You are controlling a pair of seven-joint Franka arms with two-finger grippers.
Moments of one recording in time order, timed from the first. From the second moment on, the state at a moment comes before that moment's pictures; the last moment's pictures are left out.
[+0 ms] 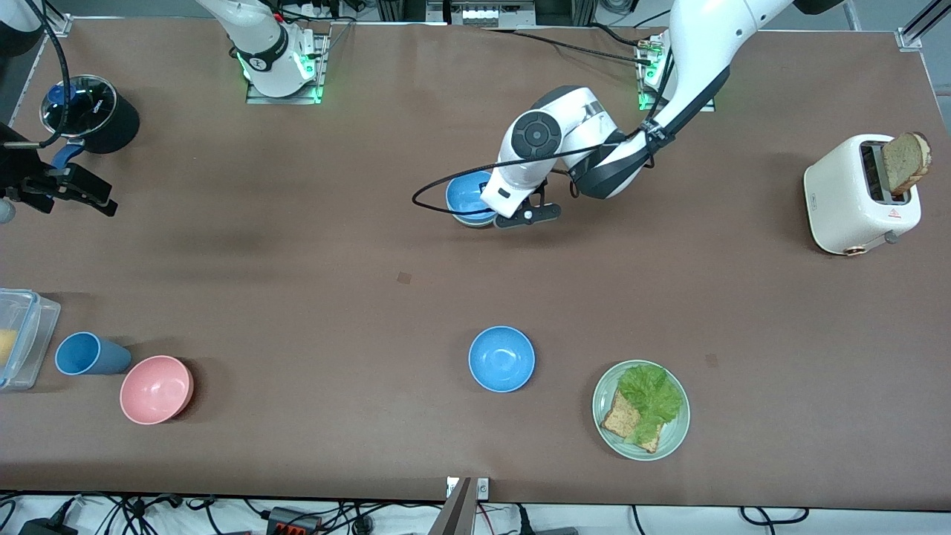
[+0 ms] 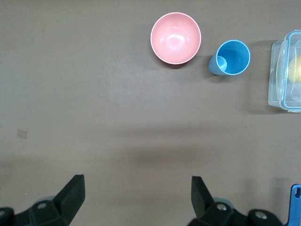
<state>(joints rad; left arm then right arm) 0.03 0.60 -0.89 -1.83 0.25 2.10 -1.18 -0.02 0.02 -0.04 -1.67 -0.01 1.75 -0.02</state>
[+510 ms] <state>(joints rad) 0.29 0.58 -1.00 -1.66 0.26 1.87 -1.01 -0.02 0.02 -0.04 -1.67 -0.01 1.74 -0.02</state>
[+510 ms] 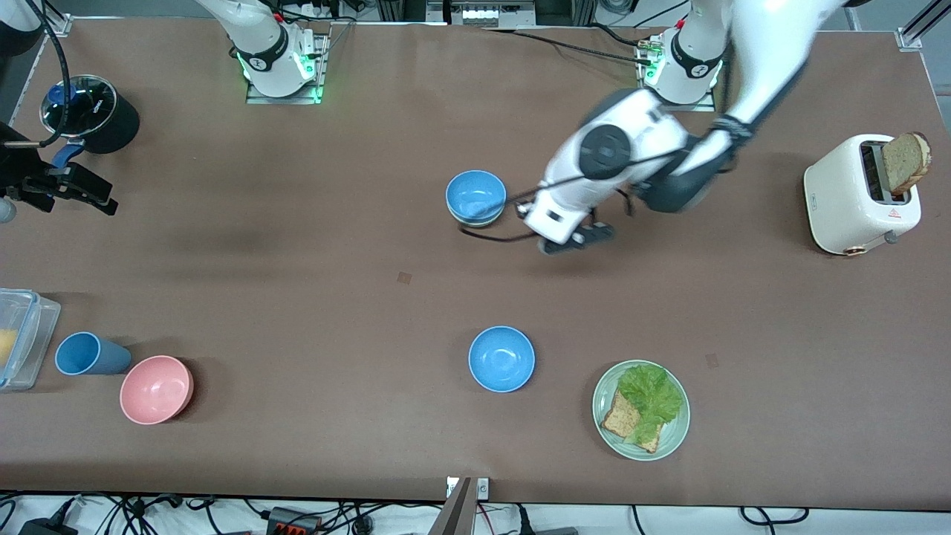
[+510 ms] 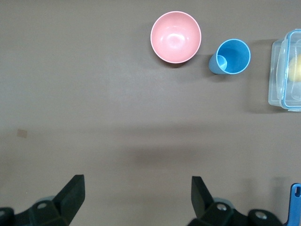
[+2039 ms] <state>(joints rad) 0.39 0.37 -0.44 -1.40 0.09 1.70 -0.04 -0.02 0.02 -0.04 -1.67 -0.01 1.74 -0.02</state>
